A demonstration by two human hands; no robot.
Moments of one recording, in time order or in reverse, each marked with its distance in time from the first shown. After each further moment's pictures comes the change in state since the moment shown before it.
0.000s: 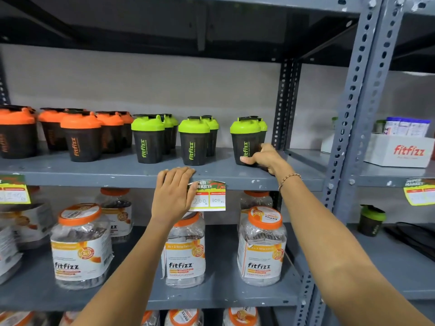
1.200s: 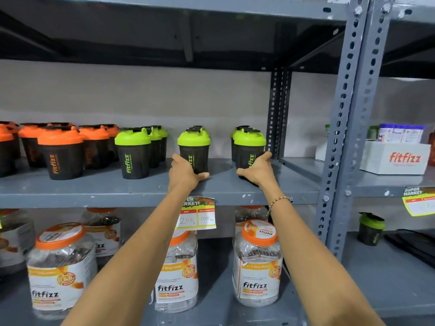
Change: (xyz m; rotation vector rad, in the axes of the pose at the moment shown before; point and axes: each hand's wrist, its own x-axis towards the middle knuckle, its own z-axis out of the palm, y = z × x) left_hand 0.114 0.041 0.010 -0.491 -0.278 -0.661; right_hand -0.012 0.003 0.005 -0.347 0.291 -0.056
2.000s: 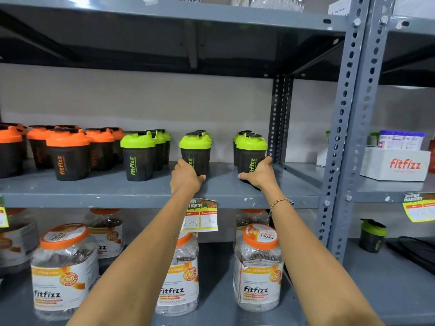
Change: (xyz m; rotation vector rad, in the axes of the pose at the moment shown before) left_hand -0.002 0.002 0.000 0.142 0.024 -0.025; right_hand -0.005 -0.003 -0.005 0.039 -0.020 0.022
